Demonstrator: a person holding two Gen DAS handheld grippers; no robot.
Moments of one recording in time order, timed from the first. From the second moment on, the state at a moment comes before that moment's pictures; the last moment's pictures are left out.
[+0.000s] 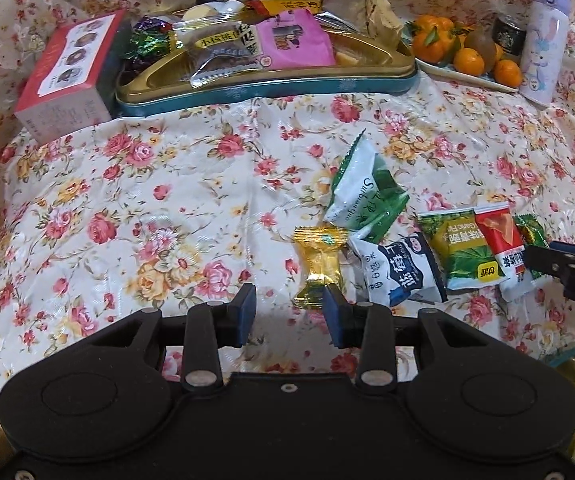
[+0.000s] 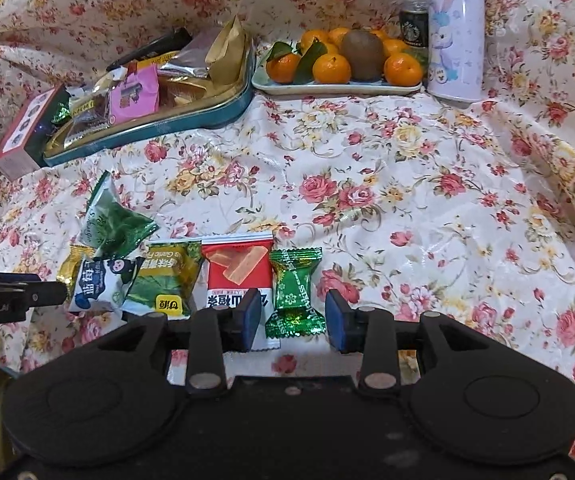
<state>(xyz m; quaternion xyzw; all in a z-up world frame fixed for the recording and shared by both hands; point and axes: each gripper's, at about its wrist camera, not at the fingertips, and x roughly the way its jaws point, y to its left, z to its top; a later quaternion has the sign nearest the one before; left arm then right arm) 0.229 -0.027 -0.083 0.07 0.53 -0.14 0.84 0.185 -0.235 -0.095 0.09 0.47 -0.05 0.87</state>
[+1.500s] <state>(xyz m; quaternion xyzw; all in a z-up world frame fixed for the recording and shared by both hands) 0.240 -0.045 -0.095 0.08 0.51 -0.16 0.84 0.189 -0.235 -0.108 0.00 0.46 -0.03 0.89</state>
